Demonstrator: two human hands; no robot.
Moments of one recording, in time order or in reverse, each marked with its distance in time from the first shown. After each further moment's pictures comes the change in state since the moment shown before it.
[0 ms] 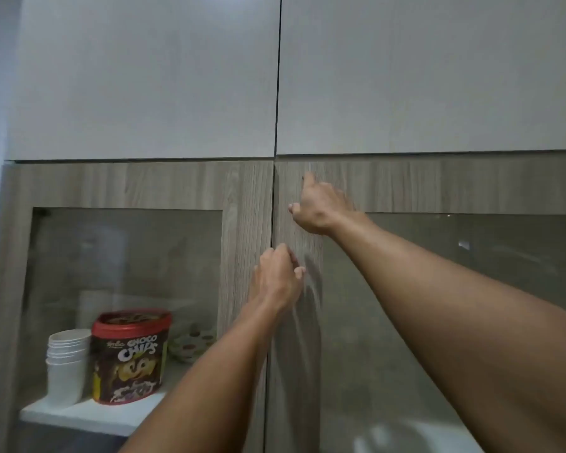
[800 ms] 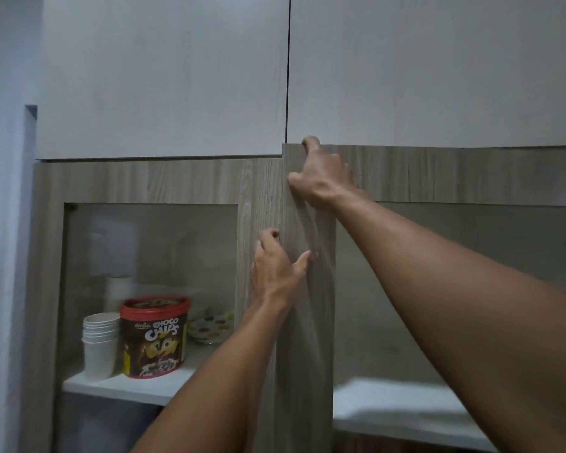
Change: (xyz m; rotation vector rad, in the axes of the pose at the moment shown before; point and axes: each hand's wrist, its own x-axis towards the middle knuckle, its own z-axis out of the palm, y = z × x) left_hand -0.049 0.017 -0.049 -0.208 0.150 -0.079; right_hand -0.017 -0.038 -0.047 0.203 0.115 0.047
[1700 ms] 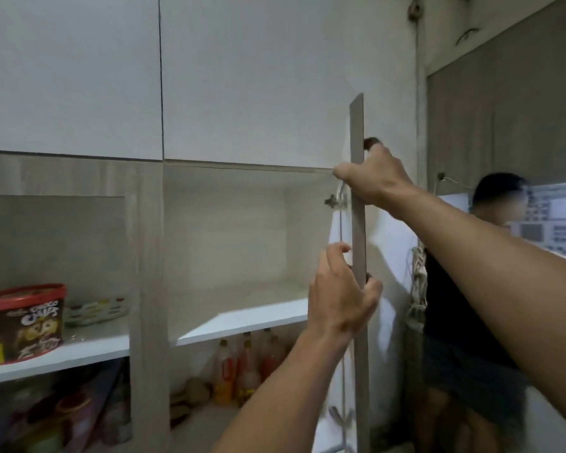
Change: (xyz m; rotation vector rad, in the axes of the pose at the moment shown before) left_hand -0.305 0.229 -0.124 -0.517 -0.505 0.369; right_hand -0.264 -0.040 -0.330 -0.042 0.219 0.424
